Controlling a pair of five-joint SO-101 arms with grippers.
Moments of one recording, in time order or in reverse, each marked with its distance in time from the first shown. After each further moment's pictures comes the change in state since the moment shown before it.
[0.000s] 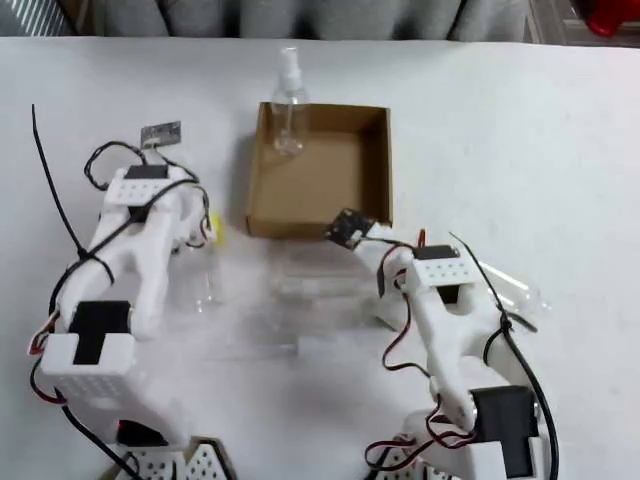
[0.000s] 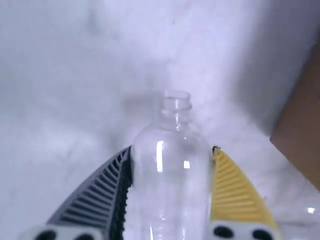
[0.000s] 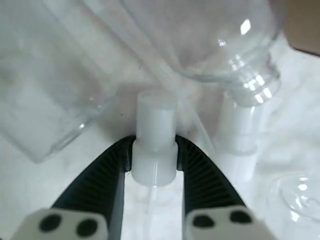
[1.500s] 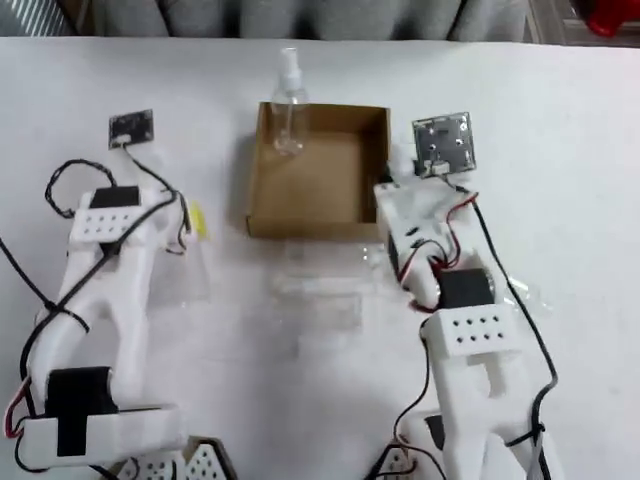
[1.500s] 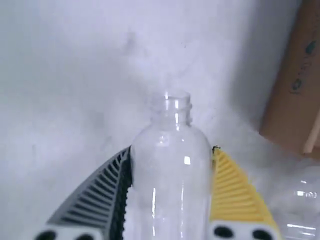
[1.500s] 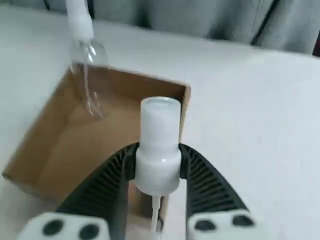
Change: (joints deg) left arm -3.4 -20.8 12.5 -5.4 -3.3; right arm -2.3 -32.2 -1.1 -26.2 -41.8
